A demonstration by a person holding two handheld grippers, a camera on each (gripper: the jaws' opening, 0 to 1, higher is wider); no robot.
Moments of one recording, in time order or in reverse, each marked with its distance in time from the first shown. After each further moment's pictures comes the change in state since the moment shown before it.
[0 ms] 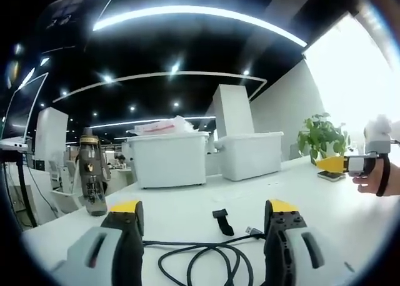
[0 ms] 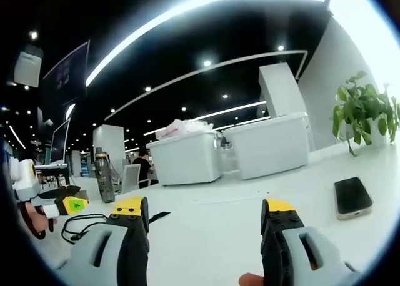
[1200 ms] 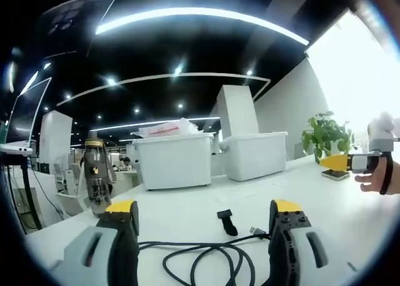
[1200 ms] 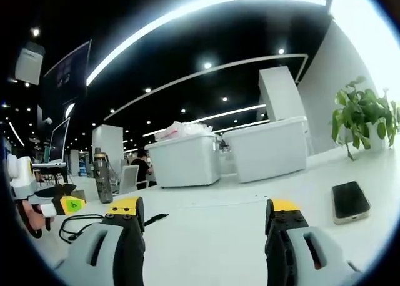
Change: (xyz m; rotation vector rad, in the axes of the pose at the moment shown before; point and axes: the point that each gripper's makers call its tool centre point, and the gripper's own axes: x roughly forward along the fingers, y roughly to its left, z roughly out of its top) left arm -0.003 -0.007 0.002 0.032 -0.001 0.034; right arm 0.000 -0.003 0.006 -0.016 -0.027 -0.014
